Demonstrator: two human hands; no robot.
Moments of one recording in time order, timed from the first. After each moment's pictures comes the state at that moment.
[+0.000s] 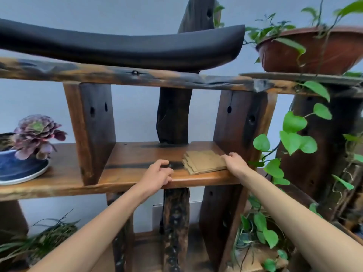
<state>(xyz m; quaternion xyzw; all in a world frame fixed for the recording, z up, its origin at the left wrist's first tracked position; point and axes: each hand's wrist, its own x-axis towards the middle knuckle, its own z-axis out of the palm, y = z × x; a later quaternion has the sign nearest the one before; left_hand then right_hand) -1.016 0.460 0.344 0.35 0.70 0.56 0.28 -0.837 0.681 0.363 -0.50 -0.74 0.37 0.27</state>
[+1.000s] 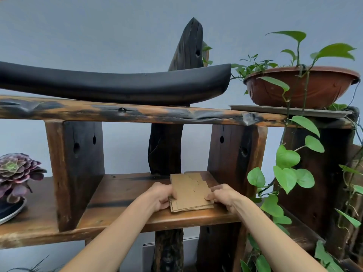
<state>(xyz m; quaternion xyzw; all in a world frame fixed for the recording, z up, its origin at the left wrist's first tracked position) -1.030 0.549 0.384 0.20 0.70 0.56 0.39 -0.860 0.715 0.367 -0.46 -0.71 0.51 0.15</state>
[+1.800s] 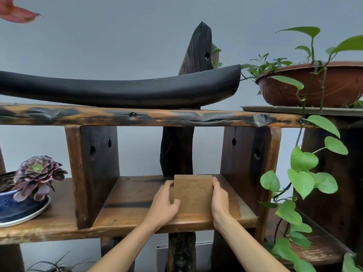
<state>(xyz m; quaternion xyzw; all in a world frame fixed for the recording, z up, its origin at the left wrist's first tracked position) -1.023 0.504 0.353 0.46 0.74 0.49 0.07 -0.909 0.649 0.345 -0.36 -0.56 0.62 0.41</state>
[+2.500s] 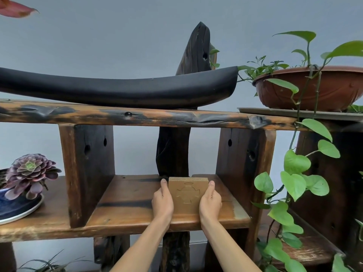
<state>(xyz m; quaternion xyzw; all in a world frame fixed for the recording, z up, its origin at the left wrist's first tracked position) -1.008 0.553 0.340 0.18 0.67 0.71 0.11 -0.923 0.642 0.331 -0.38 -0.58 0.48 0.54</state>
